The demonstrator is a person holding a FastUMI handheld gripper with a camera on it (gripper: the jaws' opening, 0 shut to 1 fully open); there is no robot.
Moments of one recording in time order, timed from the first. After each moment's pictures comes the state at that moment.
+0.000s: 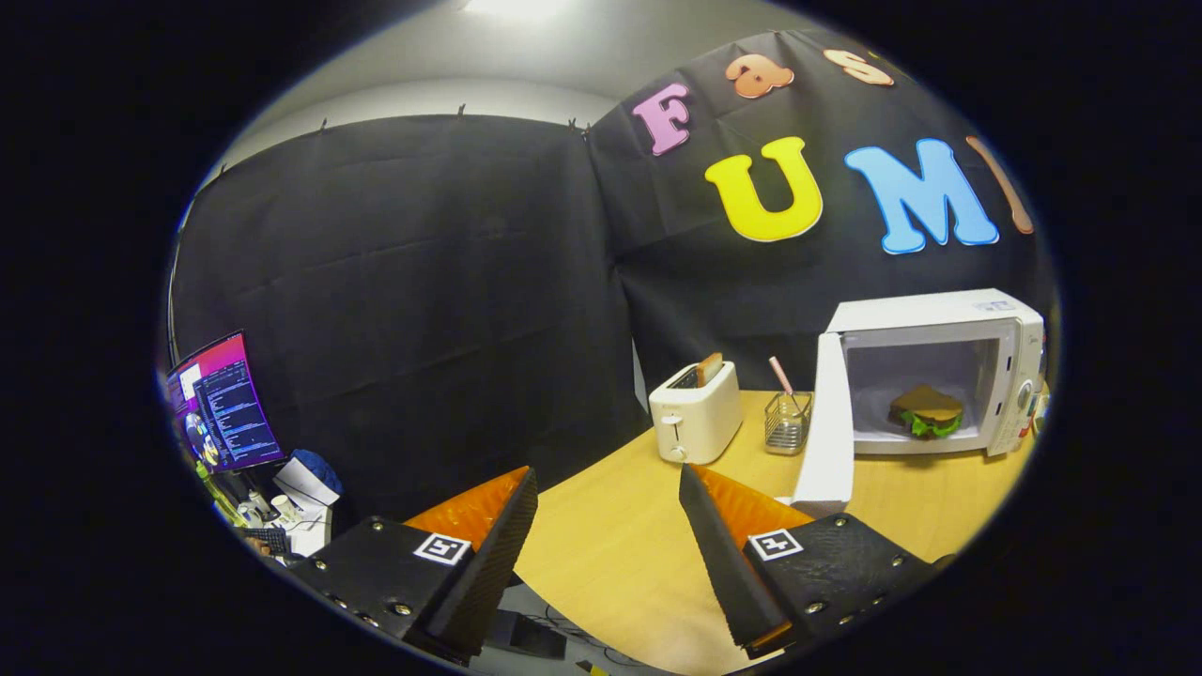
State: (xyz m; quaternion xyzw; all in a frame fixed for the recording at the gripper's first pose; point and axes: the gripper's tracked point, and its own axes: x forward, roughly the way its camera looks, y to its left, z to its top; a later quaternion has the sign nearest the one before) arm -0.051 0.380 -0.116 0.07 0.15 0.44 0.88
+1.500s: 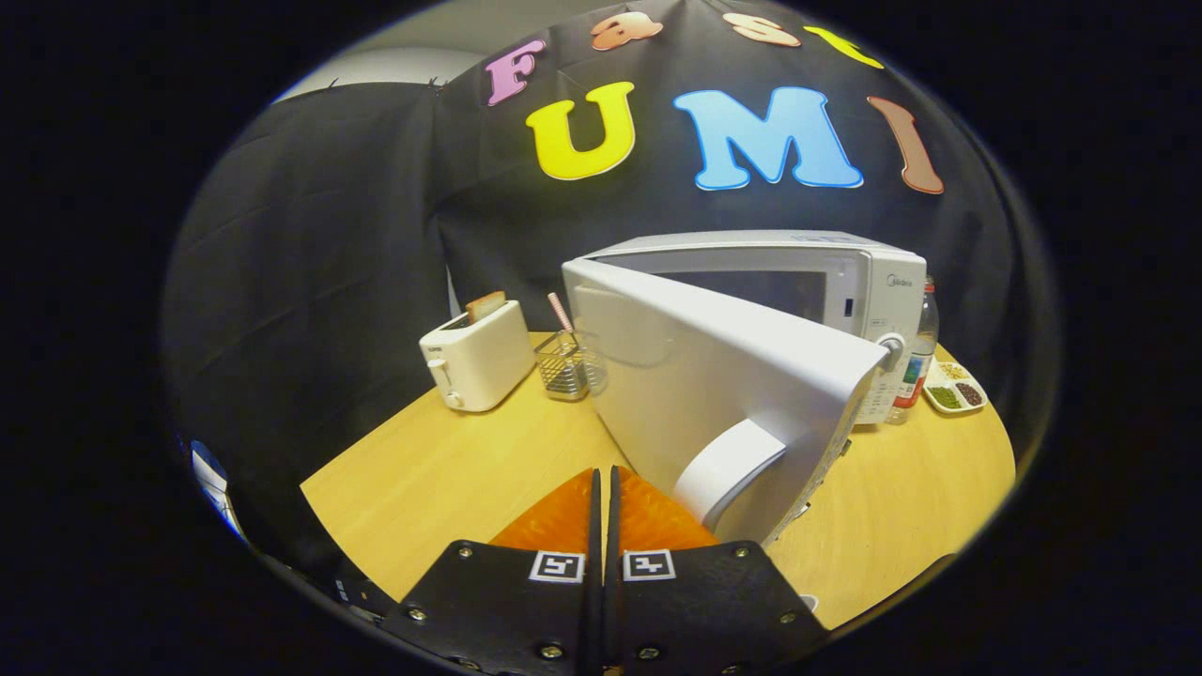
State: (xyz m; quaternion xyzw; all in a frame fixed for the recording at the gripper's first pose) arm 0.101 0.178 -0.206 0.02 0.24 0.21 0.95
